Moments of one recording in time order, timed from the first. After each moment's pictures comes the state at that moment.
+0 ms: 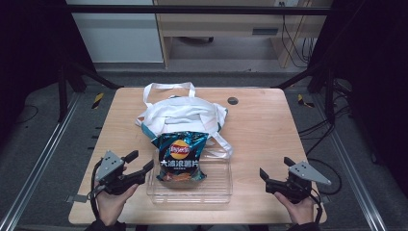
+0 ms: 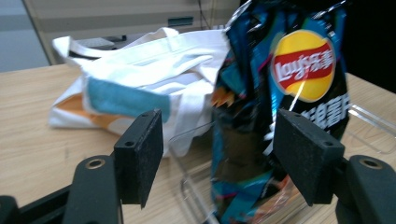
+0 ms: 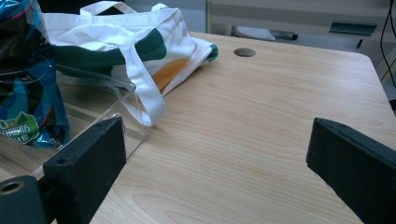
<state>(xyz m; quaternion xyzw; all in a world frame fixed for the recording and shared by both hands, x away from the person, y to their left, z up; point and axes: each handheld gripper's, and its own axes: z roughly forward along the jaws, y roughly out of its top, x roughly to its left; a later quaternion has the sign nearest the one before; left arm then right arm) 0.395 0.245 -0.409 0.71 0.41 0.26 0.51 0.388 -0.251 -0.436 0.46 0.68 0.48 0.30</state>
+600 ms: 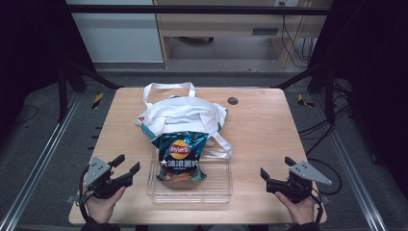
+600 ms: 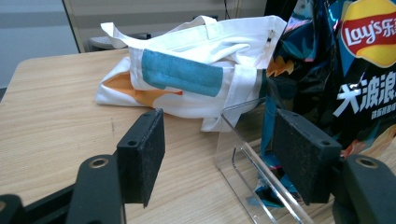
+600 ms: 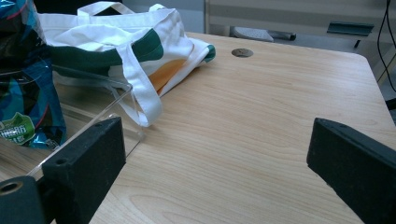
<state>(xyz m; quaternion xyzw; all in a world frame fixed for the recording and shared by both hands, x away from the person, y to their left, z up) 0.396 0.276 -0.431 0.69 0.43 0.29 0.50 0.389 -0.252 -0.436 0.46 0.68 0.48 0.30</state>
